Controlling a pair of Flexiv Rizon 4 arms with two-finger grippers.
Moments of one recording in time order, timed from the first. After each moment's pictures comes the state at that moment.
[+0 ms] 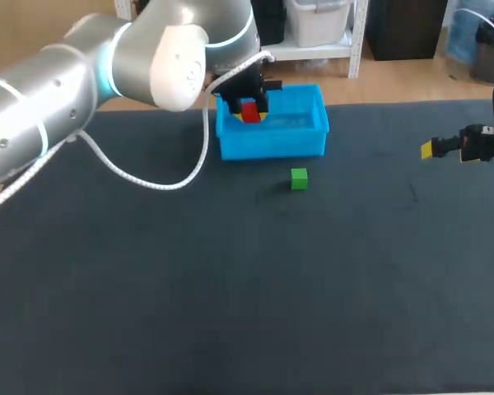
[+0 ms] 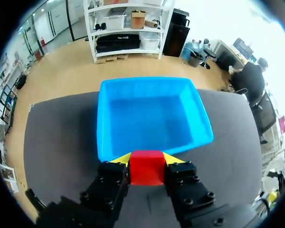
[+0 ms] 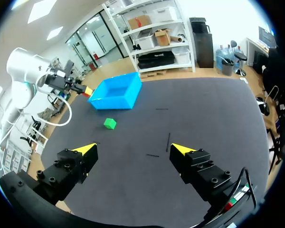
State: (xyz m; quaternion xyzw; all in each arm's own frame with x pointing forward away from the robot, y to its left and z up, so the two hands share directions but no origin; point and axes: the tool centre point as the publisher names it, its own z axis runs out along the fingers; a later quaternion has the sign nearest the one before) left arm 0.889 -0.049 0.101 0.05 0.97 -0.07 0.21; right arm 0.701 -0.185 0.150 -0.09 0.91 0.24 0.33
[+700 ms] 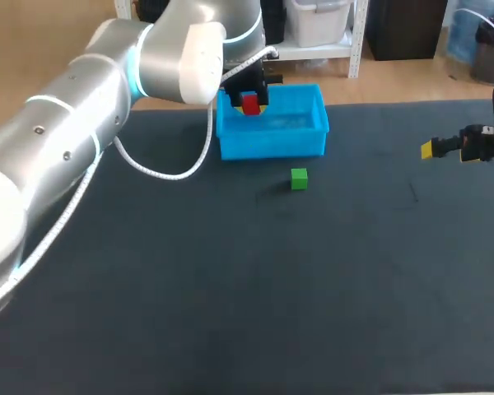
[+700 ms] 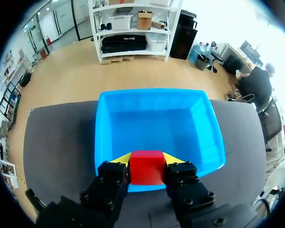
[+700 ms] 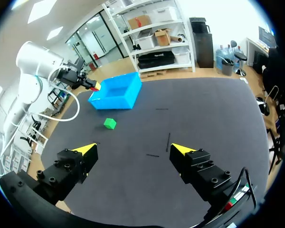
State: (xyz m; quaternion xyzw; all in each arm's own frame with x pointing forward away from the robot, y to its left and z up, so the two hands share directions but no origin) left arm 0.935 -0.049 0.083 0.03 0.98 -0.05 0.21; right arm 0.701 -0.185 0.150 -0.09 0.91 0.24 0.33
